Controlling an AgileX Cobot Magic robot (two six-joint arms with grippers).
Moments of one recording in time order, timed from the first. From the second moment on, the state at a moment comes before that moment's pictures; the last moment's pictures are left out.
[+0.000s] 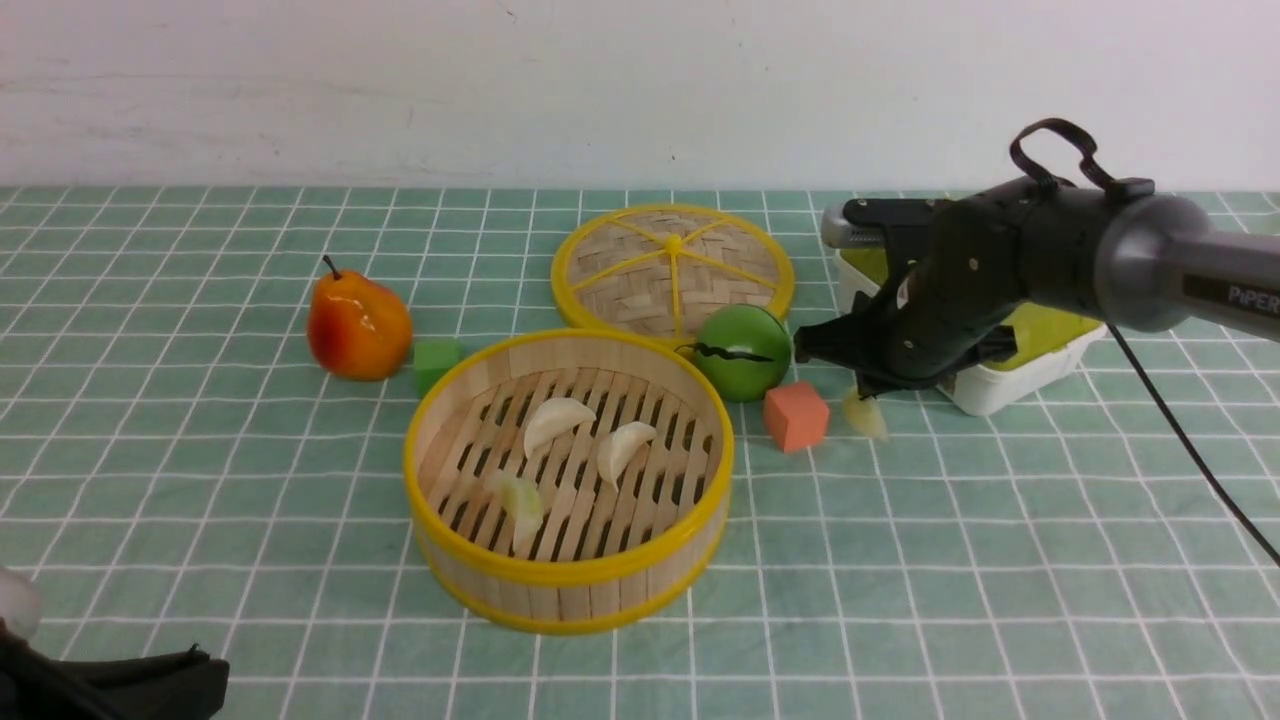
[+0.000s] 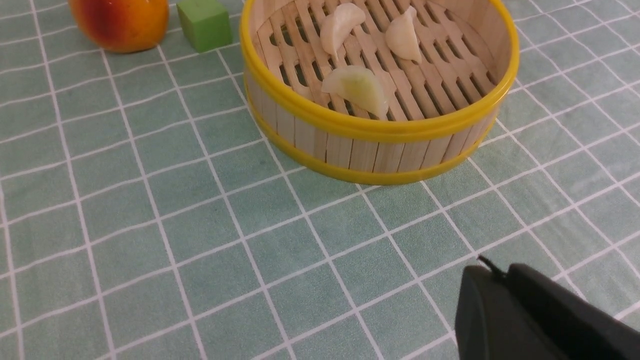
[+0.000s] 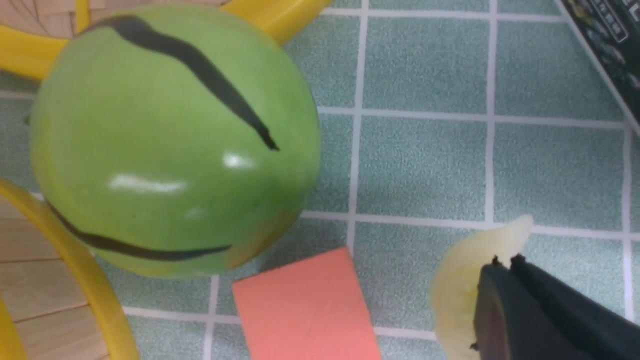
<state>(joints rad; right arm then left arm) 0.31 2.09 -1.60 -0.08 0.57 0.39 -0.50 0.52 -0.39 0.04 0.46 -0.11</state>
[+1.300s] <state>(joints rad) 0.64 2.07 -1.60 0.32 0.54 0.16 -0.50 0.52 -0.39 0.04 0.45 -0.11</state>
